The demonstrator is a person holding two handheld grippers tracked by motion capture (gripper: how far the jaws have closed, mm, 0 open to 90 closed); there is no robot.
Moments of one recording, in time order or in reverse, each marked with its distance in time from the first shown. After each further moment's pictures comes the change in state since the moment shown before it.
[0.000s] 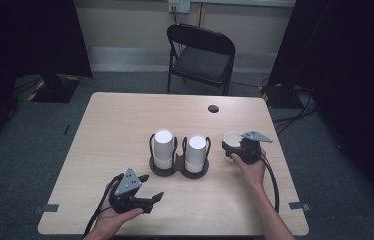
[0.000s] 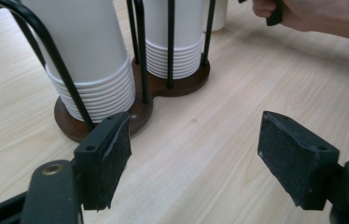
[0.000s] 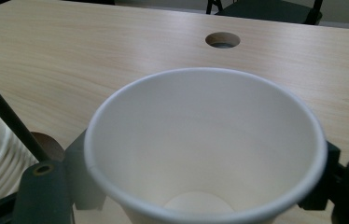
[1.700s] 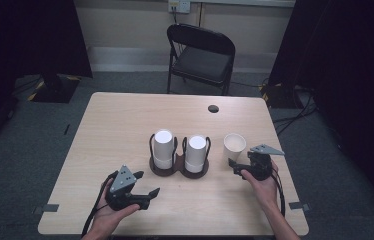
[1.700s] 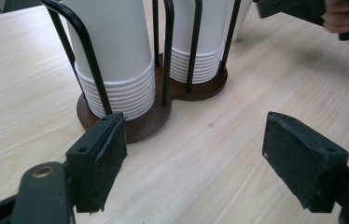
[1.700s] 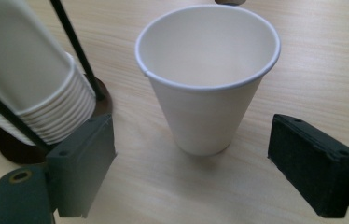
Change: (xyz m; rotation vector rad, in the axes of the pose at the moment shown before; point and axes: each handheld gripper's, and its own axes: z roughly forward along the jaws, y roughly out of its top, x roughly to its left) left arm 0.010 -0.001 -0.003 -0.012 0.048 -0.053; right arm 0.010 -0.016 -0.064 0.103 0.033 0.022
